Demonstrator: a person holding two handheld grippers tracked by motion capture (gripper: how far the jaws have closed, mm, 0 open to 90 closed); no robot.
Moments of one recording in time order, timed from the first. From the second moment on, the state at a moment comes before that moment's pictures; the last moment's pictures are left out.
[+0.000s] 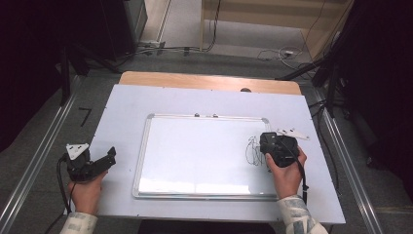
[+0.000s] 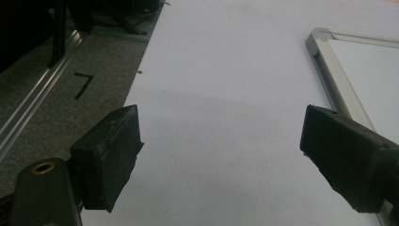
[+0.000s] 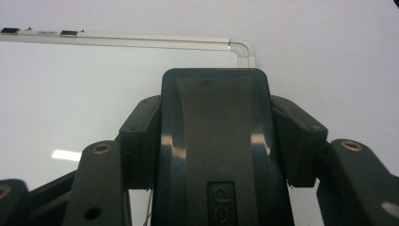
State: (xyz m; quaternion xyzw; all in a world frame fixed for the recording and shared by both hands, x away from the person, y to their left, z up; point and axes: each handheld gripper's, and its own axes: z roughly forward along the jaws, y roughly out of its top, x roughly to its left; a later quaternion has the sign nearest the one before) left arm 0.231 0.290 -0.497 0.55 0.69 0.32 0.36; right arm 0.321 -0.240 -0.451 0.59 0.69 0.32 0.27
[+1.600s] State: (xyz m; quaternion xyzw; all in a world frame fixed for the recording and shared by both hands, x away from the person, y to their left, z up) left arm 0.230 0.291 -0.496 0.55 0.69 0.32 0.36; right arm 0.305 -0.227 -0.473 0.60 0.69 0.30 0.26
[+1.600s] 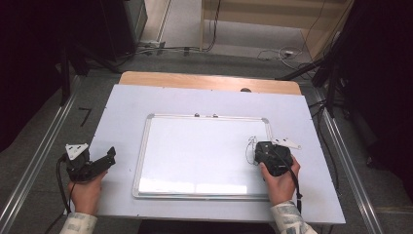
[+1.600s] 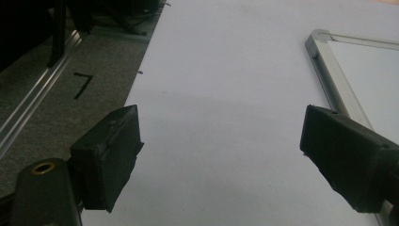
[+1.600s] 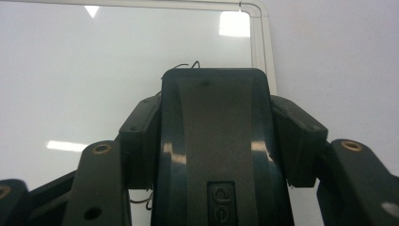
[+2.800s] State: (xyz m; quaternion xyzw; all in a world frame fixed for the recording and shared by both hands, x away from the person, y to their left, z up) left arm 0.230 0.291 -0.496 0.55 0.69 0.32 0.36; right arm 0.305 -0.221 -0.488 0.61 0.70 0.29 0.25
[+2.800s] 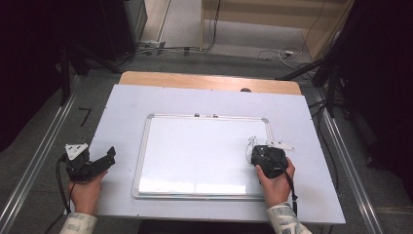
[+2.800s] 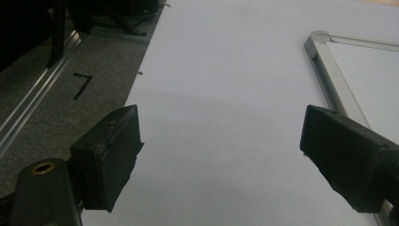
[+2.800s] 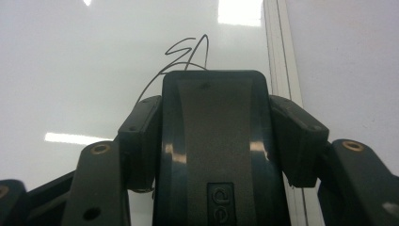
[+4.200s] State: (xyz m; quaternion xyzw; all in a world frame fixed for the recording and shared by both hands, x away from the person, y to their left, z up) left arm 0.231 0.292 -0.497 0.54 0.69 0.32 0.36; right arm 0.408 -0.216 -0.481 0.64 0.68 0.26 0.25
